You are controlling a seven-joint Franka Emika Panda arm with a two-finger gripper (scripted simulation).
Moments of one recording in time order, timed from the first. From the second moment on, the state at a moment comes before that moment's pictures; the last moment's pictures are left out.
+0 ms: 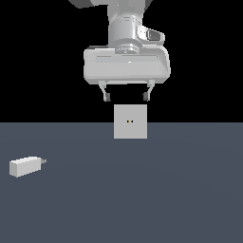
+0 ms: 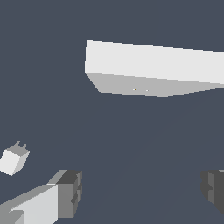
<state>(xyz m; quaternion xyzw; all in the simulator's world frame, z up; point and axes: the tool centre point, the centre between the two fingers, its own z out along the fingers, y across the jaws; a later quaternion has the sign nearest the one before) -0.008 -0.013 0.158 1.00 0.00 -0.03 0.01</state>
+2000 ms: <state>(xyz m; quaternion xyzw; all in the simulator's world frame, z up) -0.057 0.102 0.110 0.99 -0.13 0.11 0.03</state>
